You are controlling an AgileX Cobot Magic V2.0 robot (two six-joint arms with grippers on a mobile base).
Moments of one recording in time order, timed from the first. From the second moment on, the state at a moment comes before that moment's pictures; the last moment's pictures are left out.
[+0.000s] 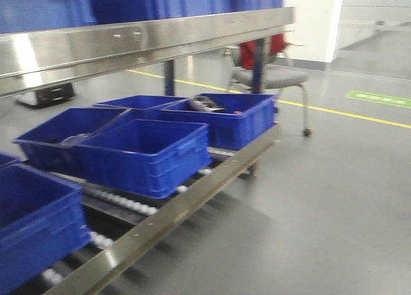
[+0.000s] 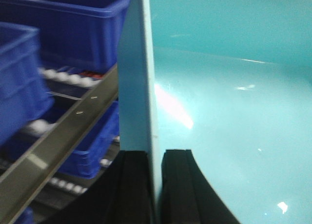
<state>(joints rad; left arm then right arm) -0.23 1.32 -1.60 -0.10 0.67 -0.04 0.23 1.43 -1.72 0.08 0.95 0.08</state>
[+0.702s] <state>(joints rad) -0.23 1.32 -1.60 -0.10 0.67 -0.04 0.23 1.43 -1.72 0.08 0.95 0.08</state>
